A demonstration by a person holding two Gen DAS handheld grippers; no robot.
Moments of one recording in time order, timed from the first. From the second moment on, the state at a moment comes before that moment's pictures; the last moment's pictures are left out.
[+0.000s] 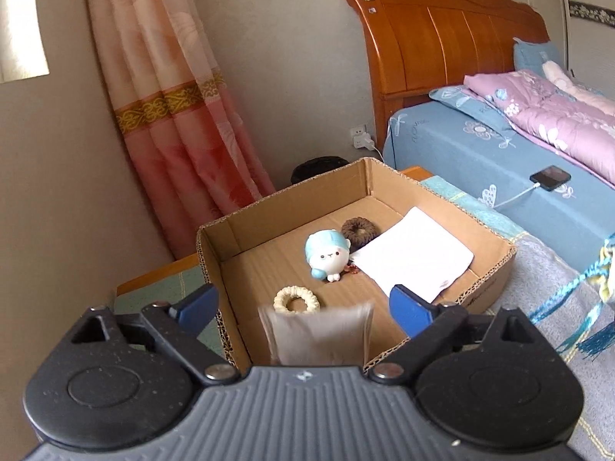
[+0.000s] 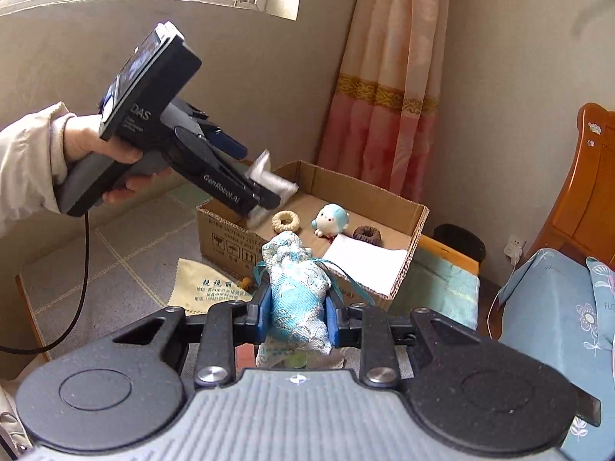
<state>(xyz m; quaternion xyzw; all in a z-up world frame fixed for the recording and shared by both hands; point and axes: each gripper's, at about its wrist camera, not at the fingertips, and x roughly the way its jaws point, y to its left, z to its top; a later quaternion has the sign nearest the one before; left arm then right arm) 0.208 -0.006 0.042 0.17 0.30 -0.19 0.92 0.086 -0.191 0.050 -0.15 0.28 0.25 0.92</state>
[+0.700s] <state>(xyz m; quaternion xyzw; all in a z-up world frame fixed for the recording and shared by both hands) 0.110 0.071 0.015 0.07 0.31 -0.08 0.95 0.224 -0.110 0.080 -0.13 0.29 0.25 0.91</state>
